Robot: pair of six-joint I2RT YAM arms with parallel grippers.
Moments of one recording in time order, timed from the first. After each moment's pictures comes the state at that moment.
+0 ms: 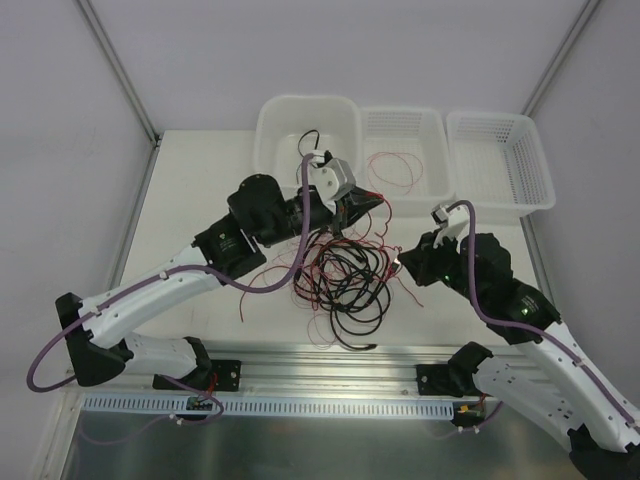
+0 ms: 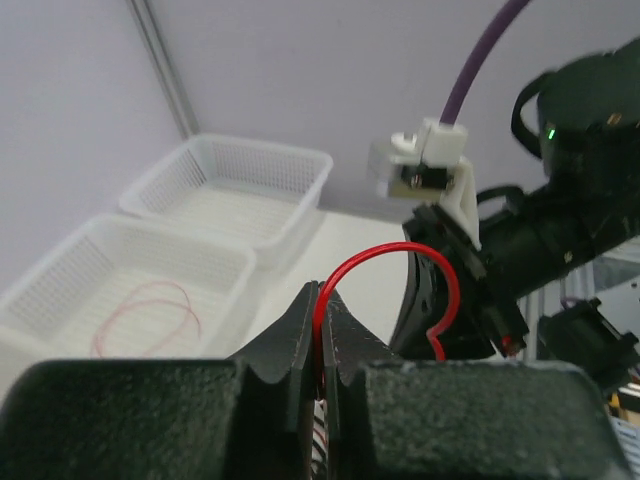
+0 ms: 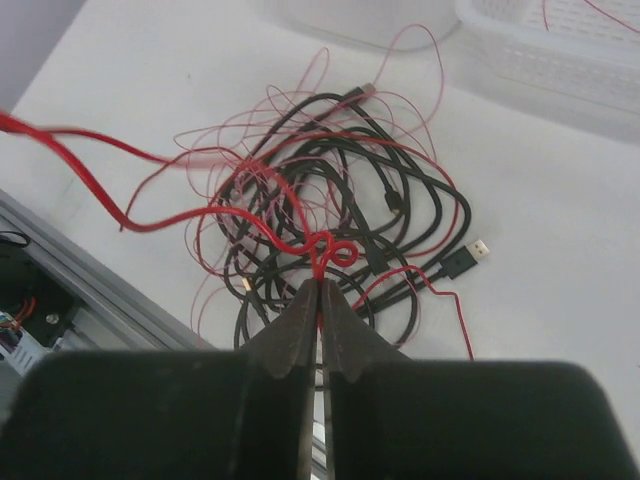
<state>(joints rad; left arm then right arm) -1.01 1.25 1.34 0.06 0.20 0.10 0.68 0.66 0.86 -0.62 0.02 0.30</state>
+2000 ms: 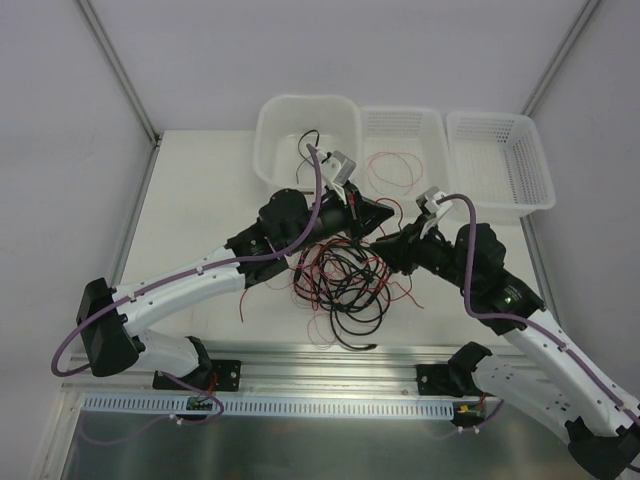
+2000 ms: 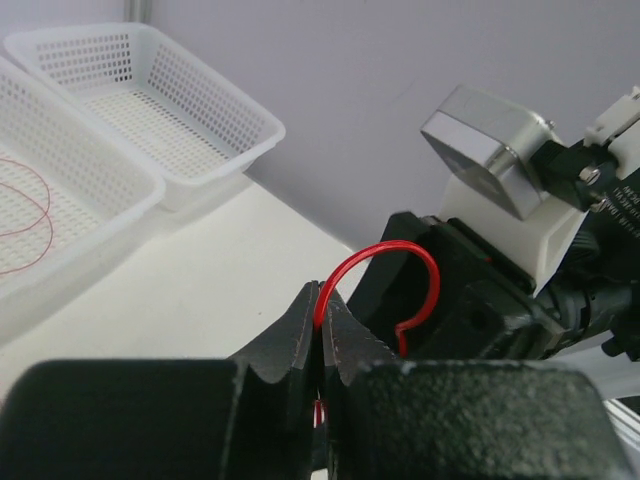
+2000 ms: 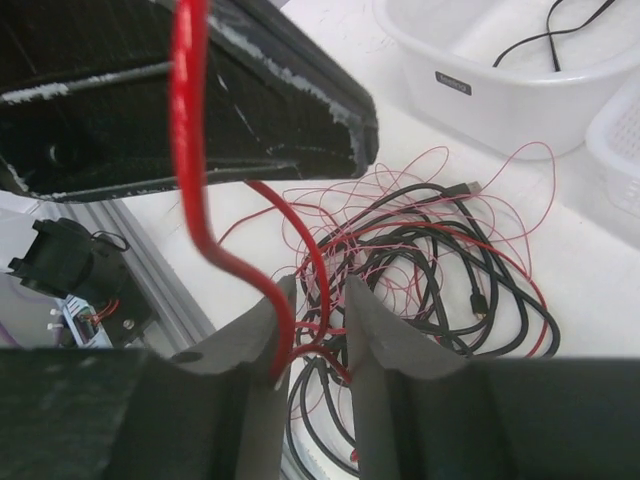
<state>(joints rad) -1.01 1.34 1.17 0.24 0.07 -0.42 0.69 0.72 0.83 -0.29 -0.22 0.27</state>
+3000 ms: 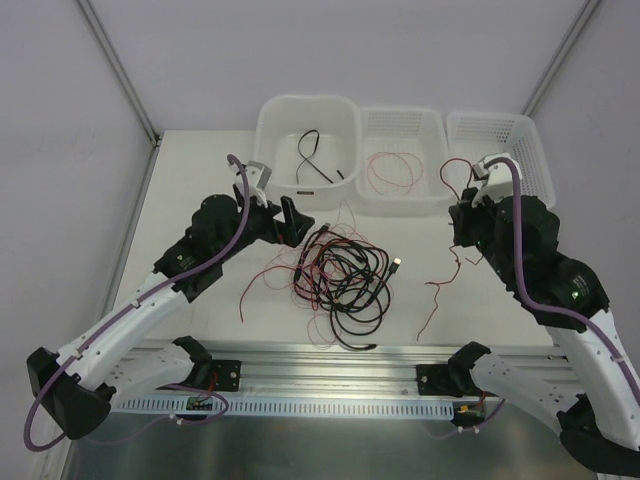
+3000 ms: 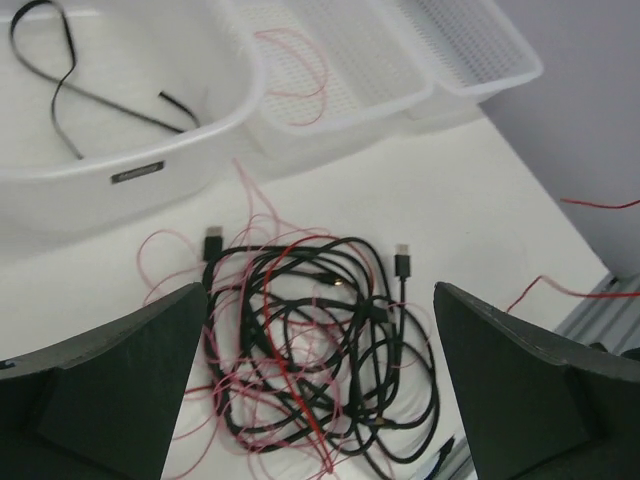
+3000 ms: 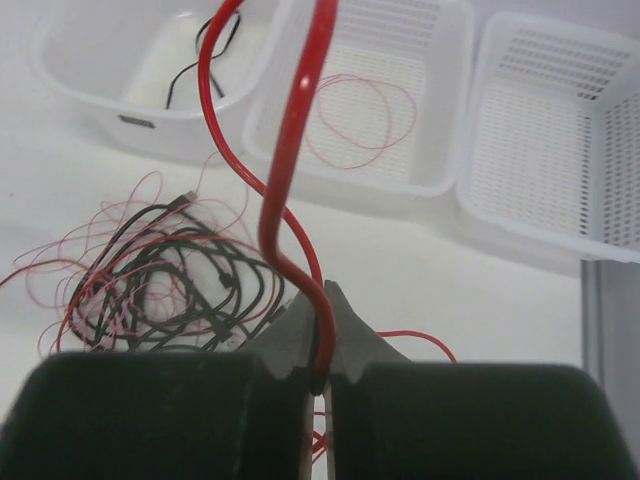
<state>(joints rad) -0.69 0.97 0.91 -0.11 0.01 -0.35 0.65 0.82 1.33 -0.84 0.37 0.10</state>
